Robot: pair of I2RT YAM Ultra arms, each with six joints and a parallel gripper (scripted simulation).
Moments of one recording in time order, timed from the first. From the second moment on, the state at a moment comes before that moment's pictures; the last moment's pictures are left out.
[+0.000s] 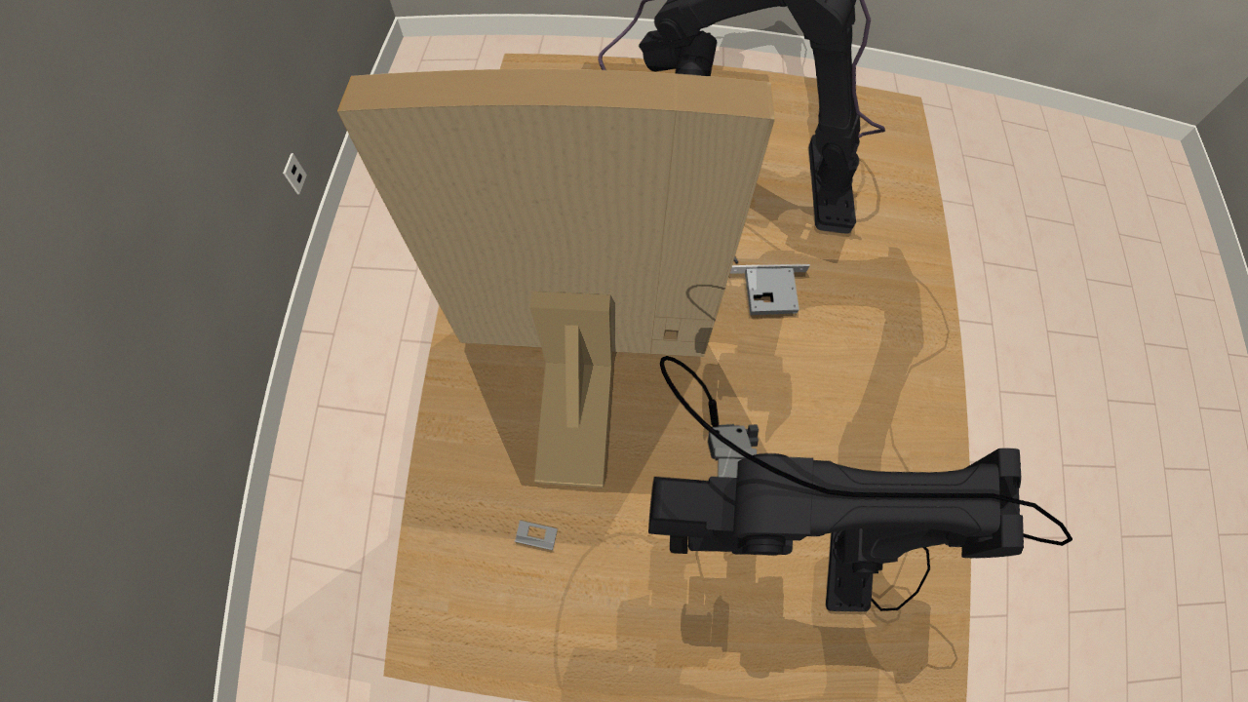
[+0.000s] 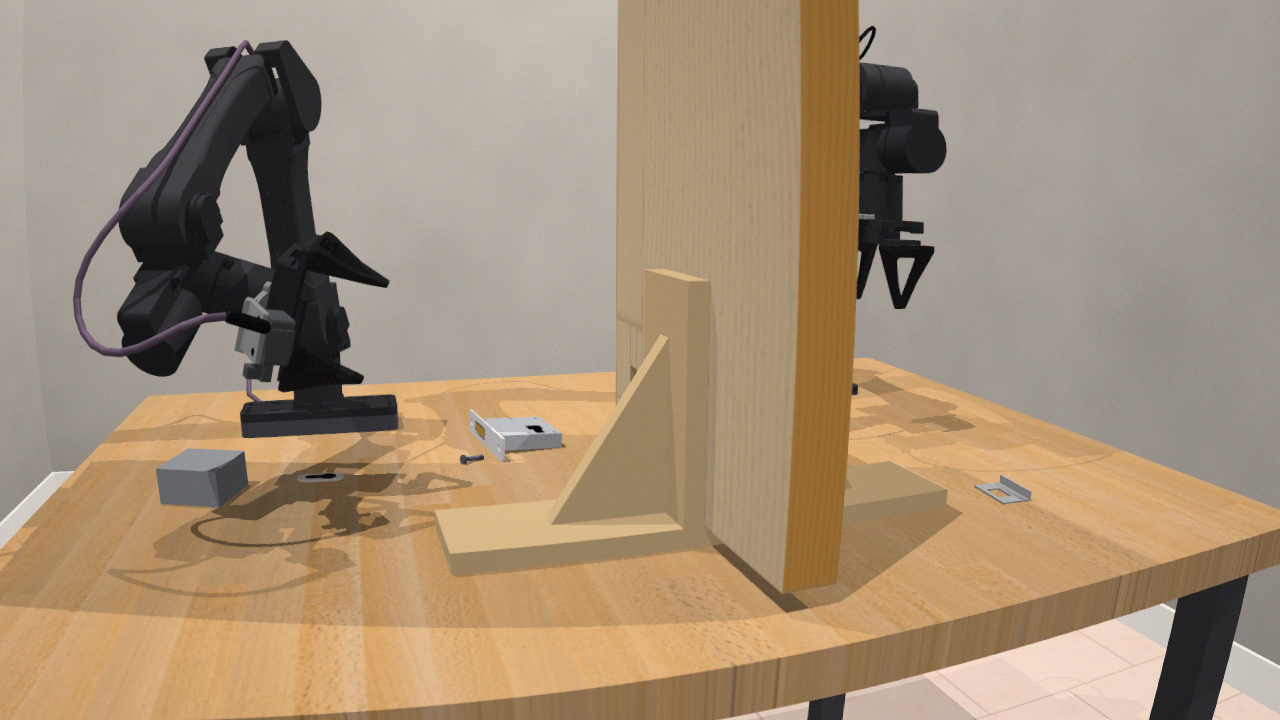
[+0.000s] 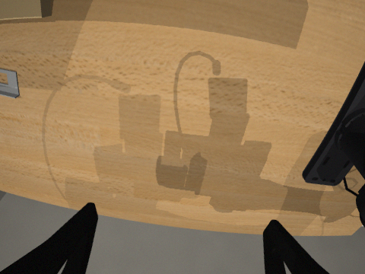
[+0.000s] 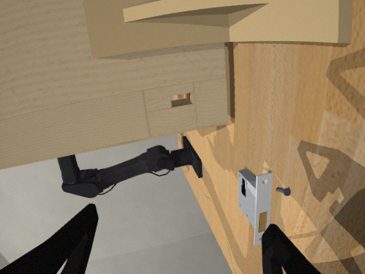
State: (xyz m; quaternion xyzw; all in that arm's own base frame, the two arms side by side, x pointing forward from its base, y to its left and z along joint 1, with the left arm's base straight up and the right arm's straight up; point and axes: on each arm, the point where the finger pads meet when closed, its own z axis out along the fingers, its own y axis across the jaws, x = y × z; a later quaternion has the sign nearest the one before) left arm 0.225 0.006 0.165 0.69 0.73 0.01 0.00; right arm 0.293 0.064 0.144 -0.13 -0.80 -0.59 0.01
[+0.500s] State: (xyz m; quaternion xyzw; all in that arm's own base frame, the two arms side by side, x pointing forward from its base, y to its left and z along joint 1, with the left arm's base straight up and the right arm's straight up) left arm 0.225 0.006 0.165 0.69 0.73 0.00 0.00; right arm 0.174 0.162 0.144 0.19 -0.90 -0.39 0.07
